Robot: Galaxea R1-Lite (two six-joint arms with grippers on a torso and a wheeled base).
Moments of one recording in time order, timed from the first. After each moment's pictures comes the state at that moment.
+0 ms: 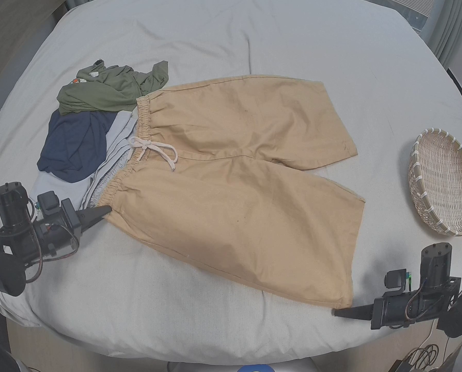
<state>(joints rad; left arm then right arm) 0.10 1.75 -0.43 -1.09 -0.75 -0.77 0.32 1.81 -0.02 -1.14 0.63 0.47</state>
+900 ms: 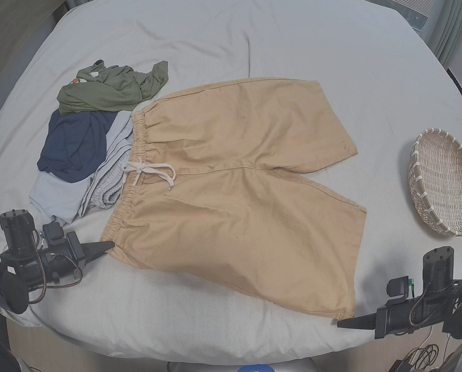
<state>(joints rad) 0.12 1.80 -0.28 -1.09 -0.76 -0.70 0.34 1.72 -0.02 -0.98 0.63 0.45</state>
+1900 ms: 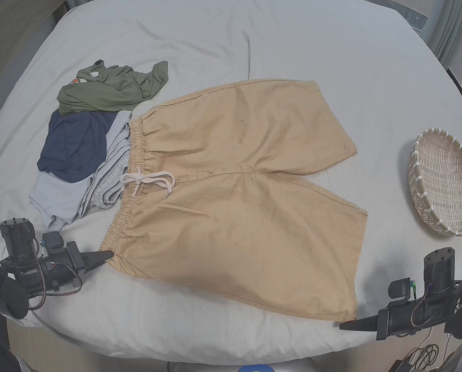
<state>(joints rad) 0.14 1.81 -0.23 -1.10 -0.76 -0.66 0.33 1.69 -0.02 -0.92 0.62 0.44</state>
